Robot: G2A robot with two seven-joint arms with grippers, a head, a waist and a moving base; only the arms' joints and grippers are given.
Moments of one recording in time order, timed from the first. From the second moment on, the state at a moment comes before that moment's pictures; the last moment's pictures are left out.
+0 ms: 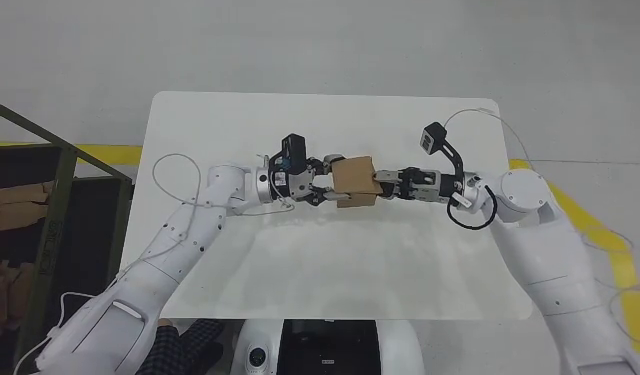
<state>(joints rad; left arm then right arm) 0.95 -1.14 -0.91 -1.22 1.34 -0.98 0.45 -1.06 -1.07 1.18 -1.43 0.44 0.00 1.14</state>
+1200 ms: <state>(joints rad) 0.94 -1.14 -0.92 -1.20 1.32 -0.98 0.42 -1.12 -1.06 1.20 -1.46 0.48 -0.03 1.12</state>
